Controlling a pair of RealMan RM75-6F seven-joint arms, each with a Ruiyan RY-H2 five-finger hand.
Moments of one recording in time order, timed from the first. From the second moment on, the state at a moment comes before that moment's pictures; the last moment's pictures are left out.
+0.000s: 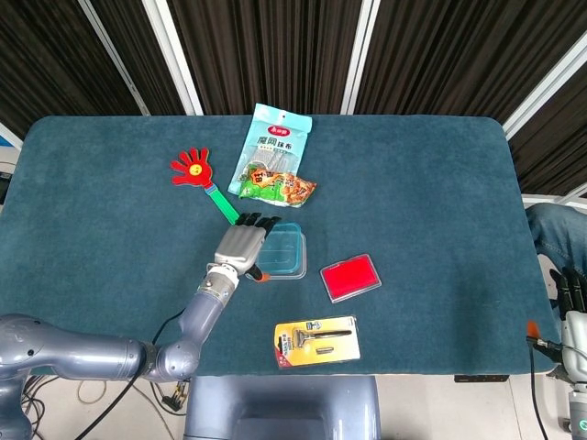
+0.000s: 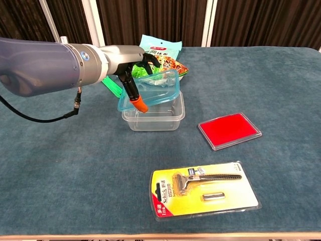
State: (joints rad) left arm -1.15 -1.61 -0.24 -1.65 0.36 1.05 0.63; right arm 0.00 -1.07 0.12 -1.75 -1.30 1.50 -0.06
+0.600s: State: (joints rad) left arm -1.15 -1.65 -0.25 -1.62 0.36 1.06 0.65; right arm -0.01 -1.07 0.12 -1.75 -1.31 1.50 -0.06
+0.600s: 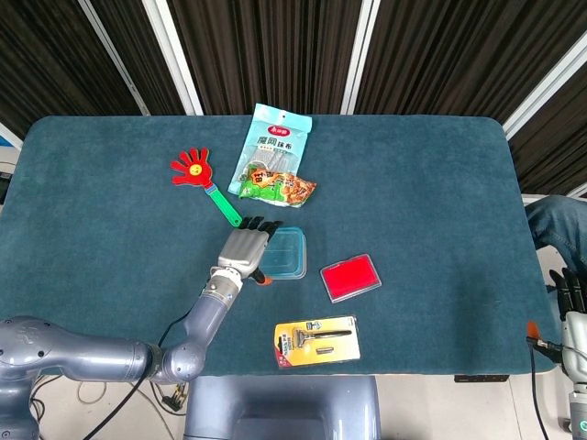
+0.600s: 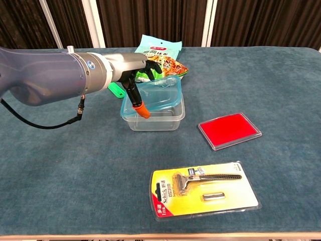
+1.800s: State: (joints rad) left arm -1.16 -1.70 -0.26 -1.58 0.34 1.07 0.72; right arm -0.01 -1.07 0.12 -1.75 -1.30 1.49 -0.06
